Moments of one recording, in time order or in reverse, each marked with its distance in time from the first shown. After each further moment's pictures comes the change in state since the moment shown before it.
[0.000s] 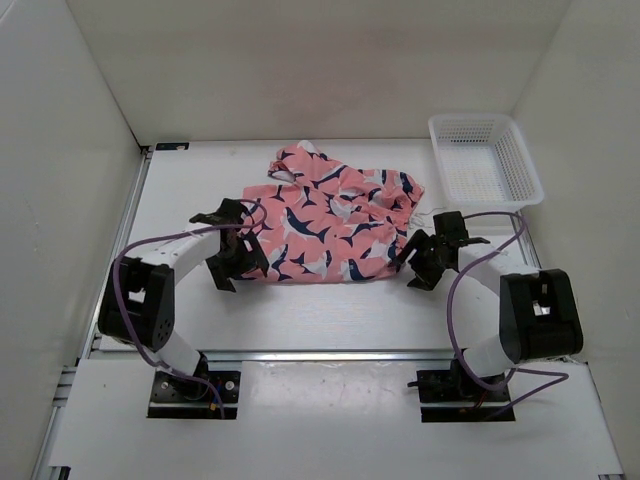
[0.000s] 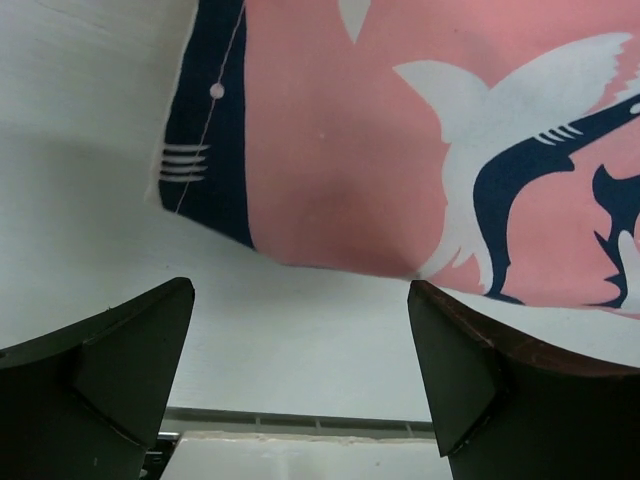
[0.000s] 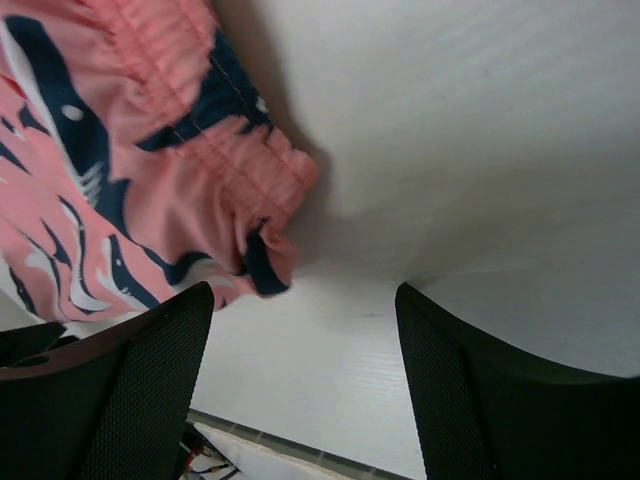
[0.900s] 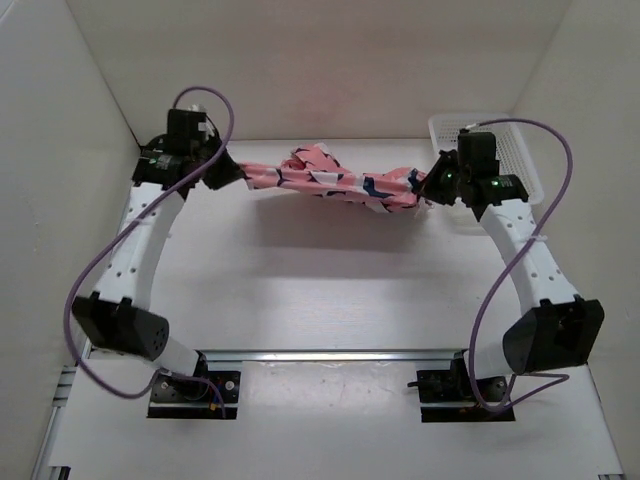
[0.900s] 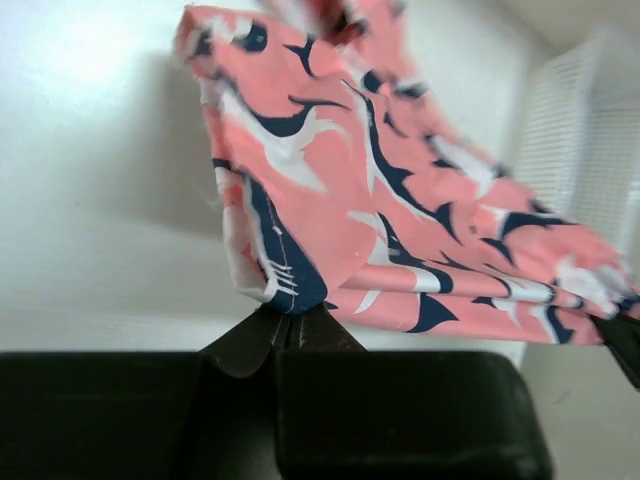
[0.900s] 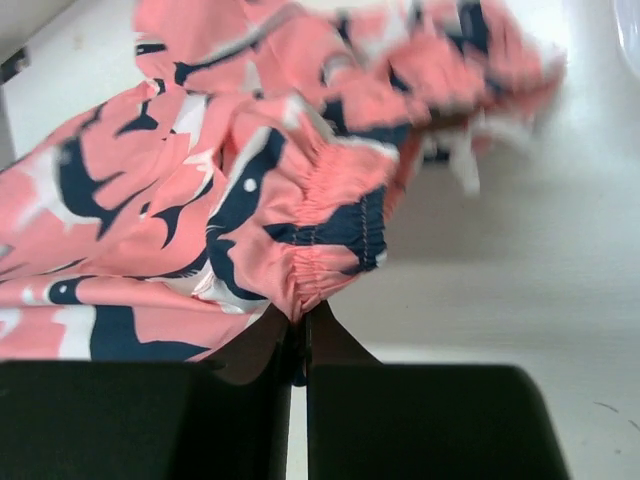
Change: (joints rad) left arm 0.085 -0.015 0.695 -0.107 0.050 0.035; right arm -0.002 -0.037 0.633 -0.257 0.145 -0.221
